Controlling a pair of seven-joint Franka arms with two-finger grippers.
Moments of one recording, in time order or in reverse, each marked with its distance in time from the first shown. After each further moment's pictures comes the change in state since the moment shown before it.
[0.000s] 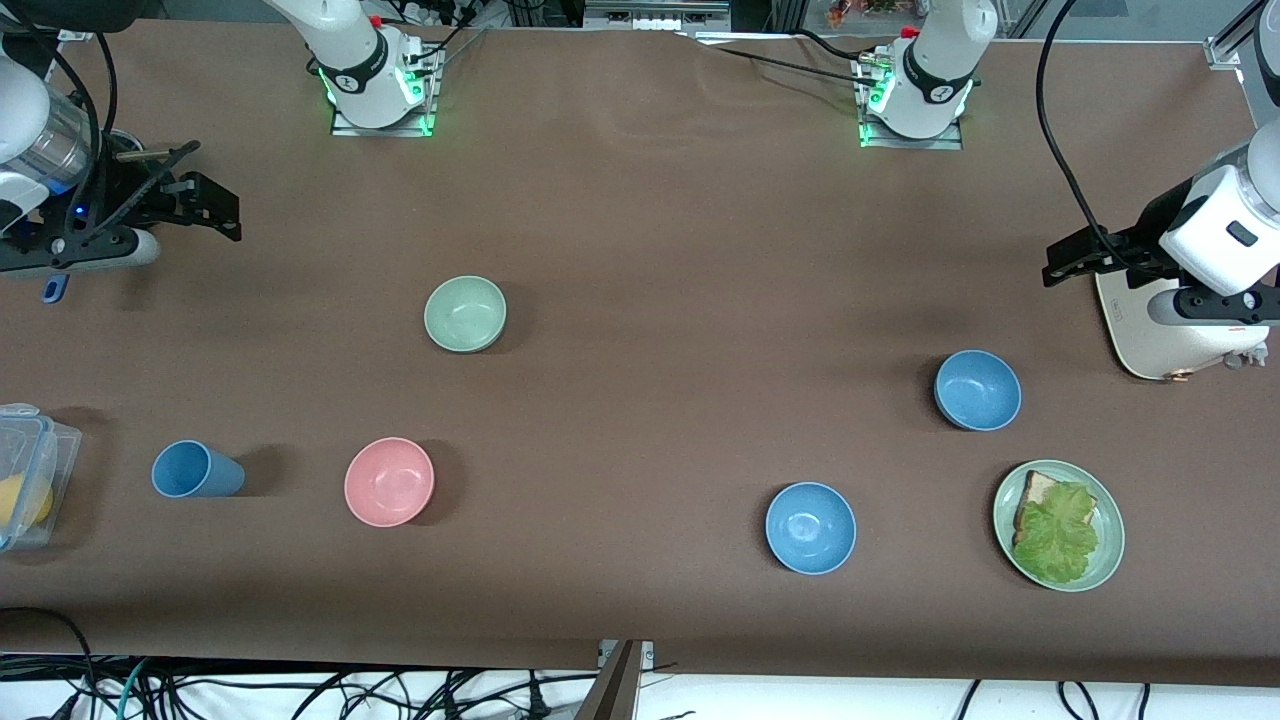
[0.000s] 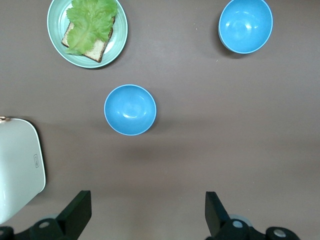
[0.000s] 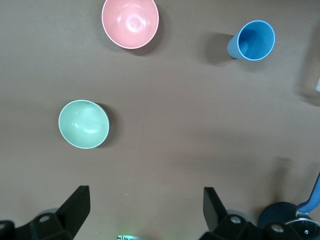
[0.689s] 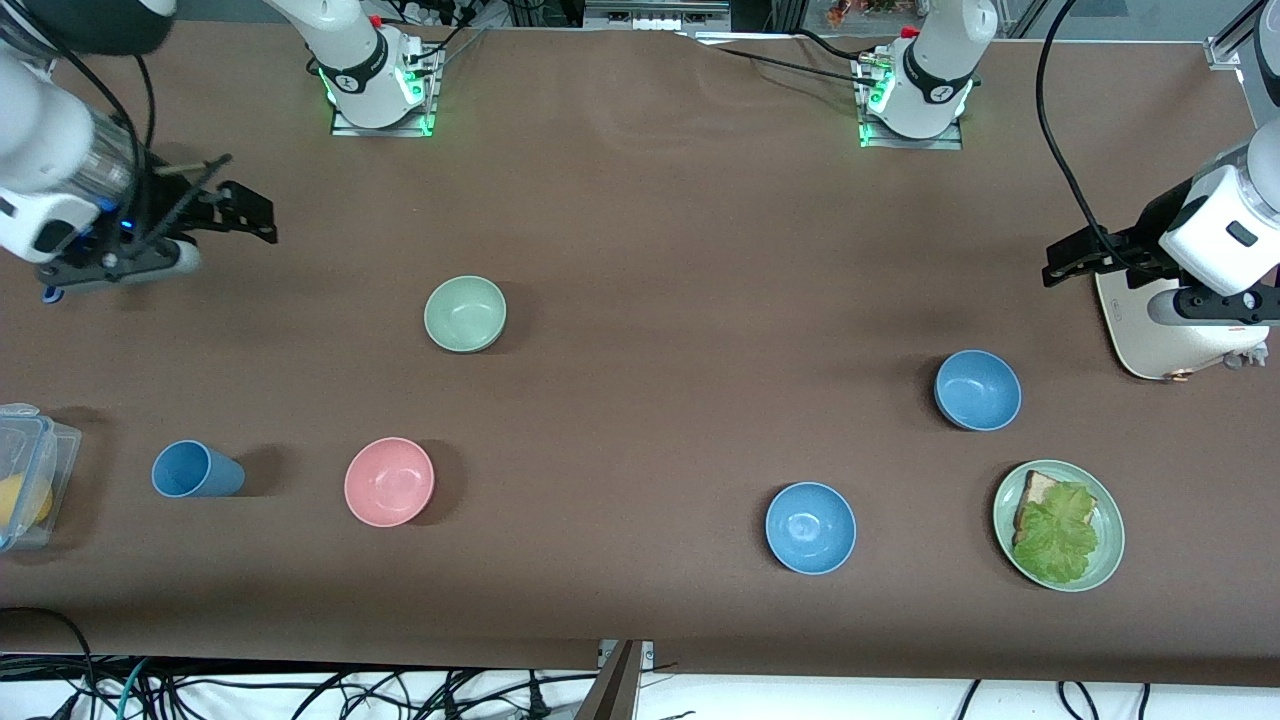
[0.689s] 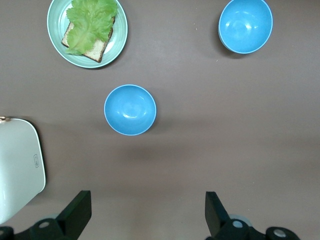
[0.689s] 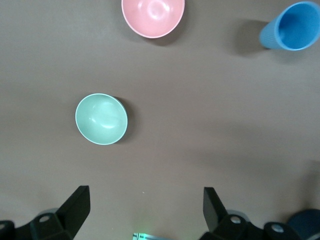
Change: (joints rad) left arm 0.000 0.000 0.000 0.001 0.000 0.000 0.000; right arm 0.012 0.006 0.009 -0.124 0.082 0.089 0.009
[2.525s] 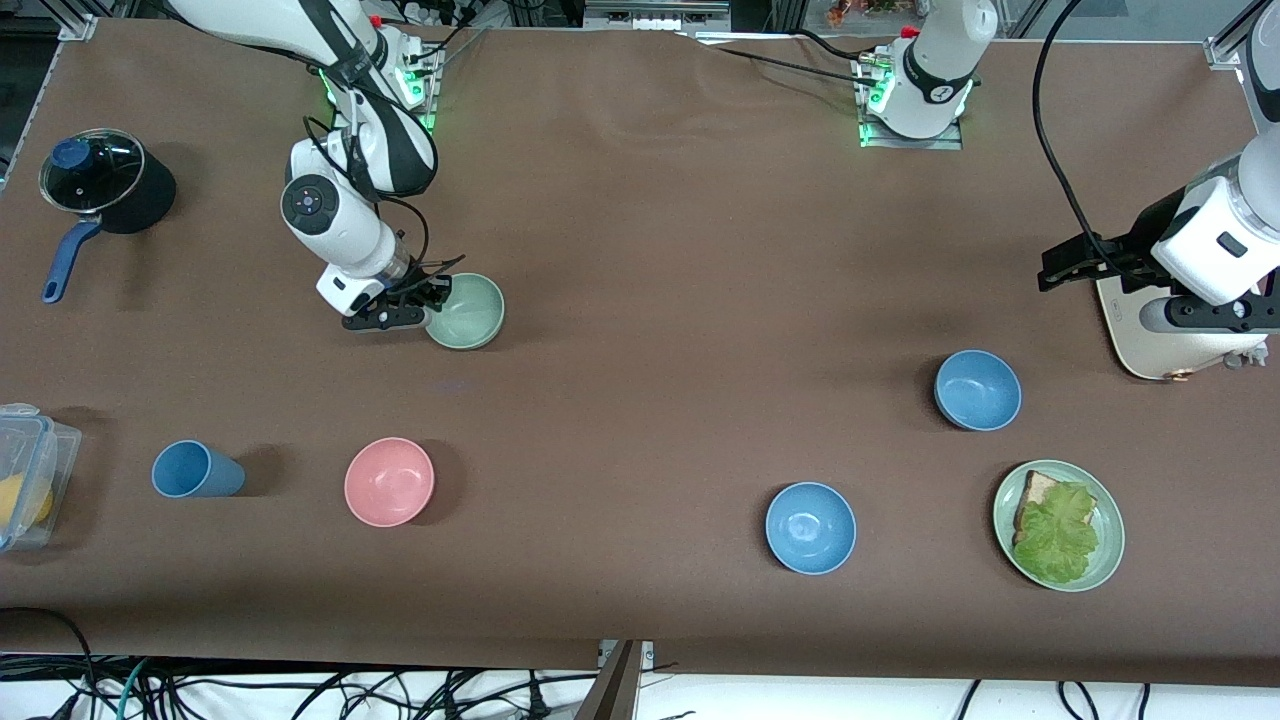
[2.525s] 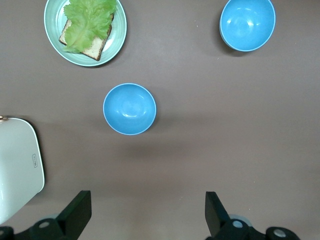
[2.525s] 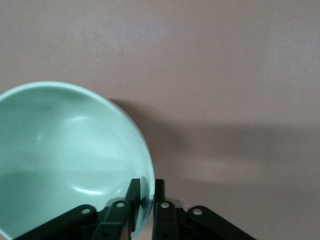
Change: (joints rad) left arm 0.001 0.016 0.000 0.001 0.000 0.000 0.003; right arm 0.026 0.221 0.187 -0.688 0.015 1.022 0.242
